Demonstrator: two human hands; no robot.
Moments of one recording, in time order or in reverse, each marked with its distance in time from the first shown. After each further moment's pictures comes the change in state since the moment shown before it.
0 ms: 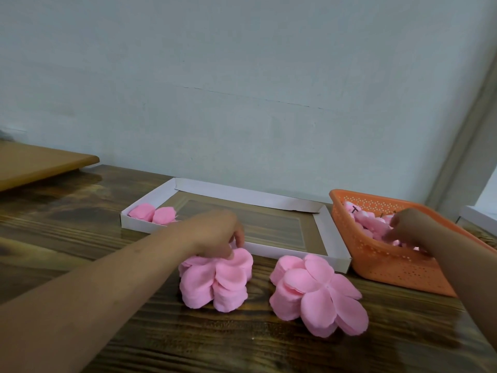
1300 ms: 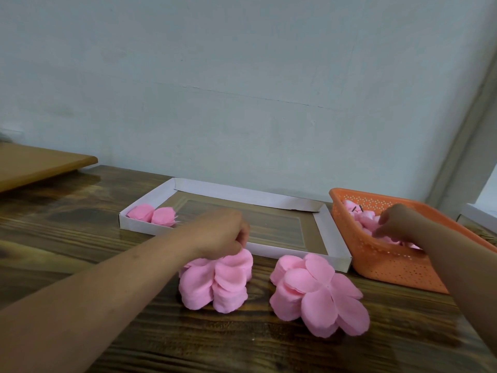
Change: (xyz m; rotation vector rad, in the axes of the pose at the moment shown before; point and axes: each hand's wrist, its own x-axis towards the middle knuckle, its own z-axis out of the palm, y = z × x) left_hand -0.004 0.014 -0.003 -0.037 0.111 0.055; right_hand 0.004 -0.011 0.003 0.160 0.048 -0.013
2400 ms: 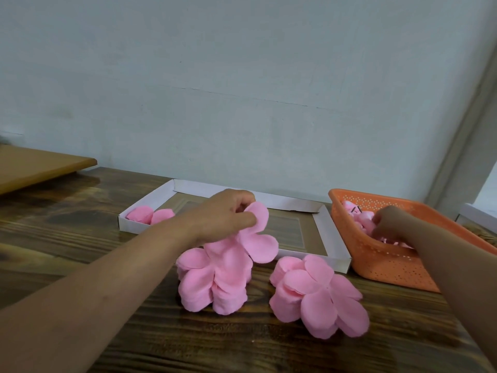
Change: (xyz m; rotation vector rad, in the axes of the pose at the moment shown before) left_hand -0.004 0.009 -0.018 -0.578 0.206 -0.028; right_hand 0.005 -0.009 0.004 -0.058 -0.058 -0.009
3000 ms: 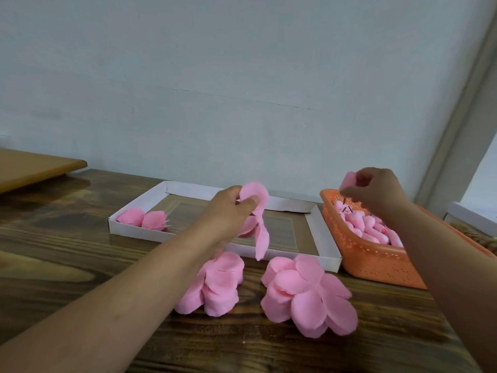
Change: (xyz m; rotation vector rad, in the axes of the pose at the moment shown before) left_hand 0.011 0.014 0.032 -0.503 0.268 -0.199; right_hand -0.026 -0.022 -0.025 0.818 0.515 -0.299
